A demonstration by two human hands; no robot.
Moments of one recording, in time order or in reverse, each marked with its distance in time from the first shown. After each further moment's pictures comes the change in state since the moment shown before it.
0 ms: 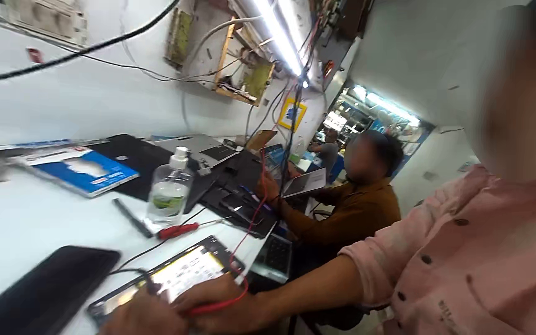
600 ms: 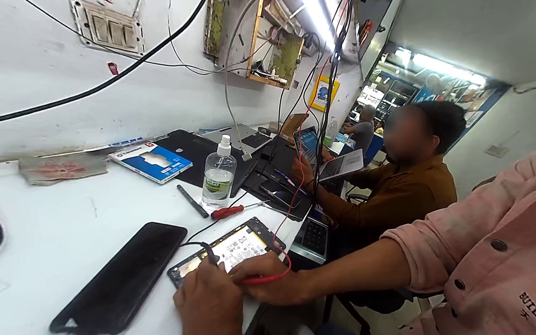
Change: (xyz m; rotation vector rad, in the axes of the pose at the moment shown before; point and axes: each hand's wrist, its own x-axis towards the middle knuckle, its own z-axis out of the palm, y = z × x) left_hand 0.000 -0.003 0.006 0.101 0.020 0.077; right_hand -0.003 0.002 -0.001 0.023 -0.025 0.070
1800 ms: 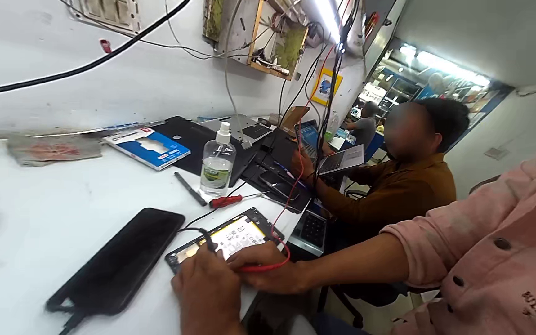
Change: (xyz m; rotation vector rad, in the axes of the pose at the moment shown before) left_hand 0.001 0.000 -0.004 -0.029 -0.023 -0.010; right_hand 0.000 0.002 0.005 -0.005 0.034 -0.031
